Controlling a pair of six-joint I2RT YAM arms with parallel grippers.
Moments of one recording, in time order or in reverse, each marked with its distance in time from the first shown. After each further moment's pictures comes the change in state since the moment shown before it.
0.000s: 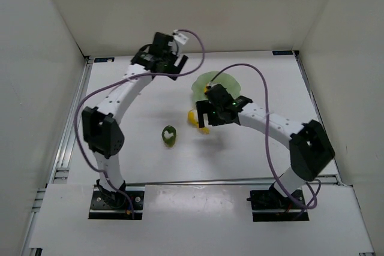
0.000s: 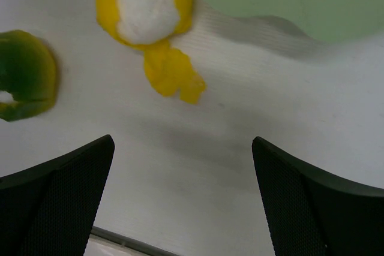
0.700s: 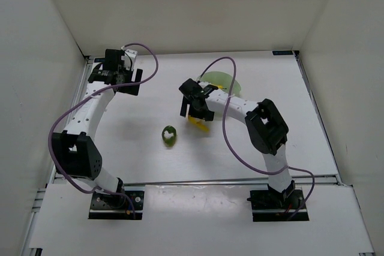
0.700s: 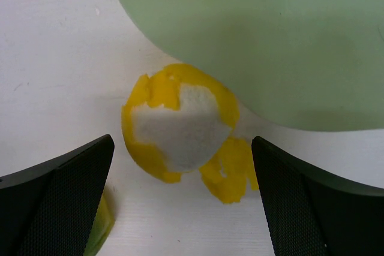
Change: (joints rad) left arm 0.381 -0.410 -0.523 0.003 0.054 -0.079; right arm 0.079 0.527 0.484 -0.158 0.179 0.420
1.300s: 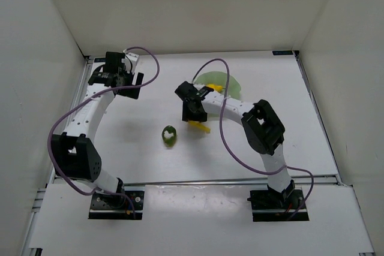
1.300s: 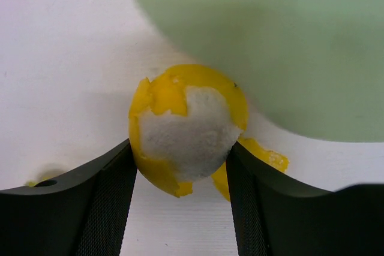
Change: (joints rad) left arm 0.009 -0.014 -0.020 -0.007 0.042 0.012; right arm 0.018 0.040 0.032 -0.026 0.007 -0.067
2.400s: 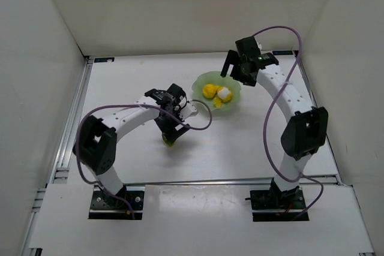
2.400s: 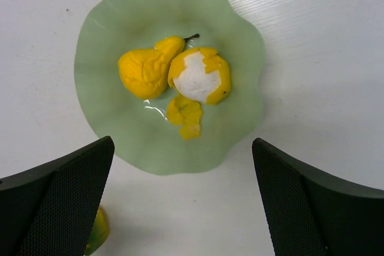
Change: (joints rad) left arm -0.529 0.120 -0.143 -0.214 0.168 0.158; right arm -0.438 -0.256 0.130 -0.076 -0.126 -0.210
